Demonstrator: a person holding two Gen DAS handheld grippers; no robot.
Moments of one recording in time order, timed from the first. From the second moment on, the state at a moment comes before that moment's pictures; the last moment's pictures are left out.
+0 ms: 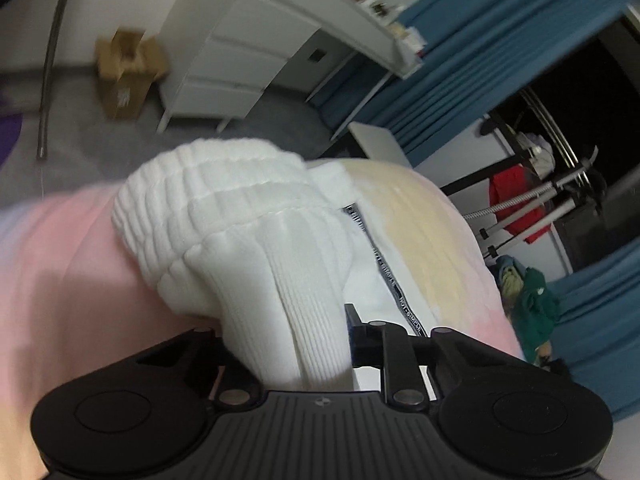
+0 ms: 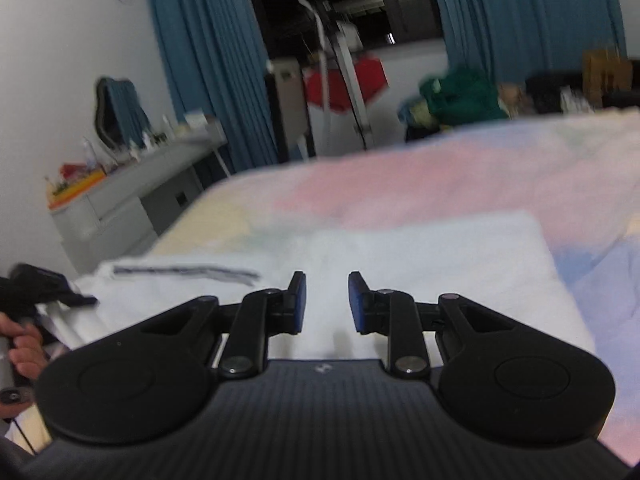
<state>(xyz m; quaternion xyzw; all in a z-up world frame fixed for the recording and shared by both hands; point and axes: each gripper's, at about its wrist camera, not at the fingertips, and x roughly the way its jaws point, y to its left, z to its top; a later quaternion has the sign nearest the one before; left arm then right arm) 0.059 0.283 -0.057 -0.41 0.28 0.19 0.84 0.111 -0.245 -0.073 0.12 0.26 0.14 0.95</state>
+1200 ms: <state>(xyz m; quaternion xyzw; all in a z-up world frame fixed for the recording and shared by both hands) 0.066 -0.287 -0.037 0.14 0.14 -0.08 0.98 0.084 -0.442 -0.098 0.44 0.16 -0.10 0.88</state>
